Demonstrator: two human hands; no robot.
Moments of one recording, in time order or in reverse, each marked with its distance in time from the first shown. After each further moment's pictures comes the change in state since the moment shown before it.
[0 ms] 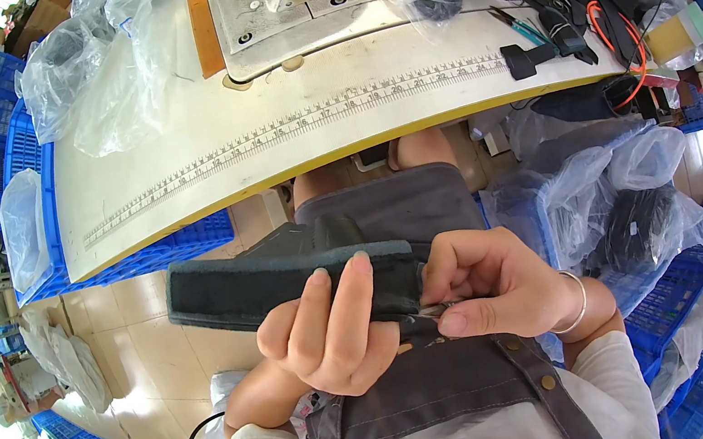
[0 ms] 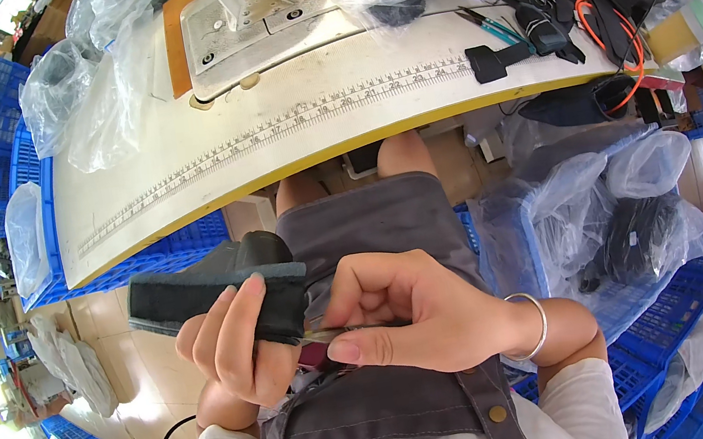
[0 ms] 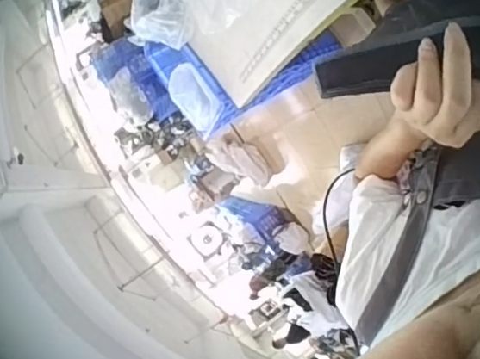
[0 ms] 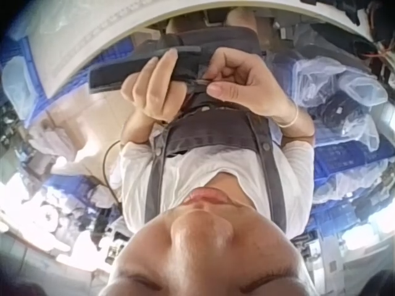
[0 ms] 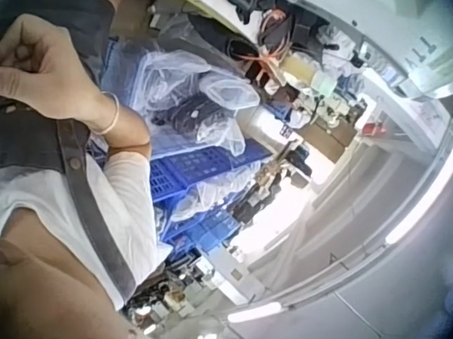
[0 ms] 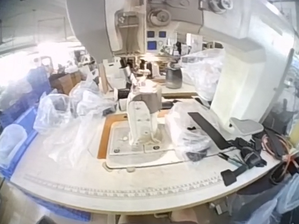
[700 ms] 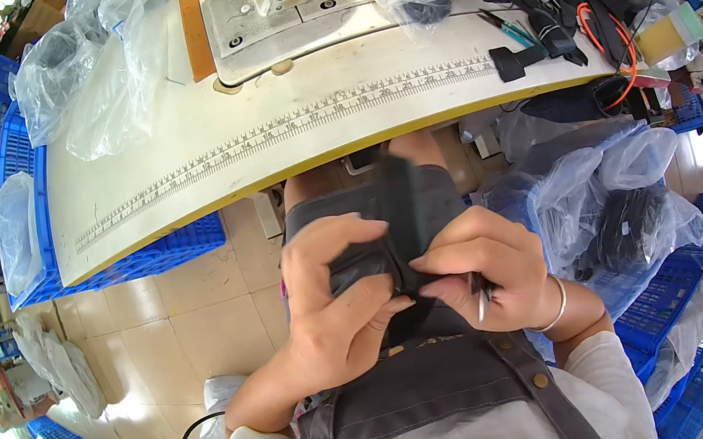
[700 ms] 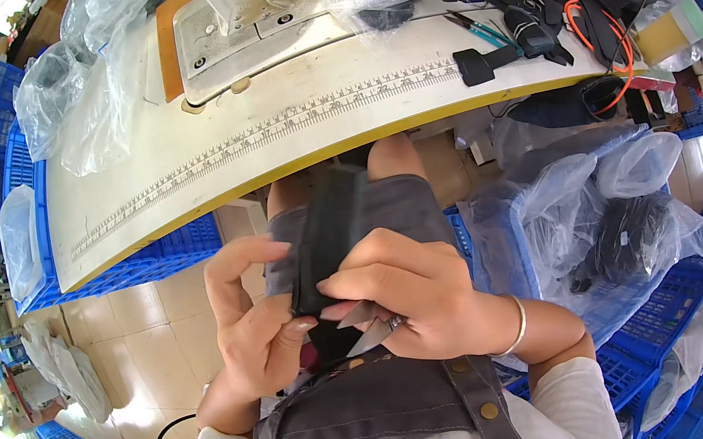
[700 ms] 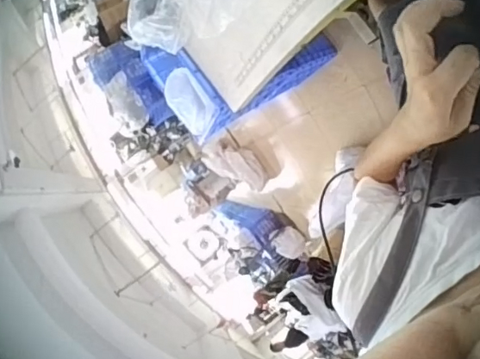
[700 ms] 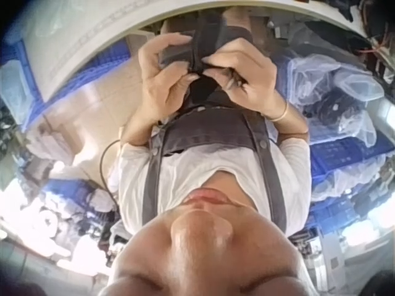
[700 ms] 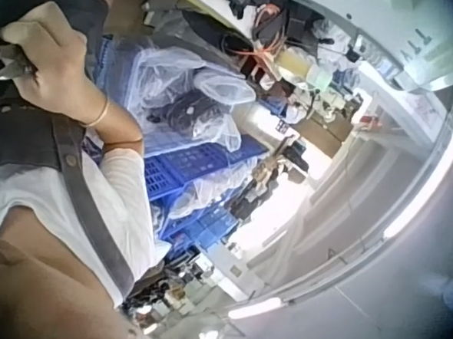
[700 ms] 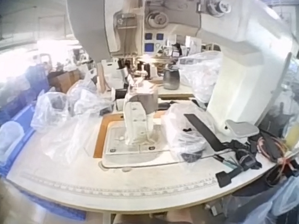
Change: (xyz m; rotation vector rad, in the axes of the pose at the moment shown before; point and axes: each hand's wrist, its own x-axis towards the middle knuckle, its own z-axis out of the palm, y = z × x) left_hand 0.012 -0.003 -0.003 -0.862 -0.382 -0.483; right_hand 0.010 0.012 -0.017 -1.189 0.235 -0.907
